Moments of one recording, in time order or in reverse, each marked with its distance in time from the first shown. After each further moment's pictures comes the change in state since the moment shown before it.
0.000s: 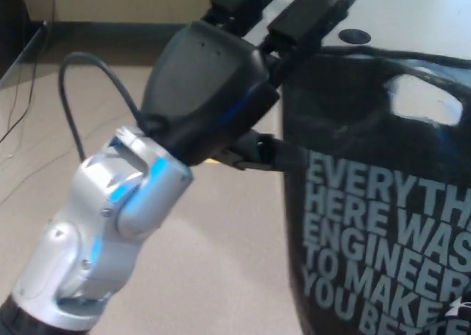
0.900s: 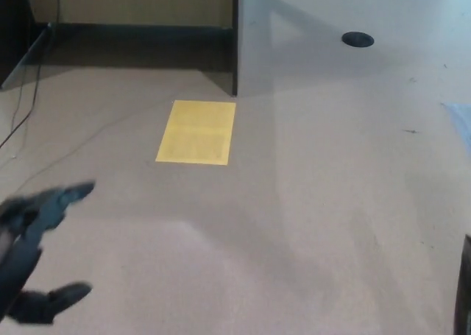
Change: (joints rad) left_arm 0.659 0.130 0.404 0.472 -0.241 -0.337 0.225; right_arm -0.038 -0.019 -0.013 -0.017 0.001 -0.002 0.008
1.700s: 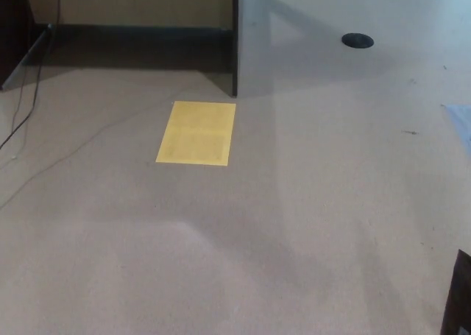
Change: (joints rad) left_arm -0.048 0.057 -0.123 0.871 0.032 -0.150 0.369; right_arm -0.060 -0.008 -0.013 0.005 0.002 0.005 0.005
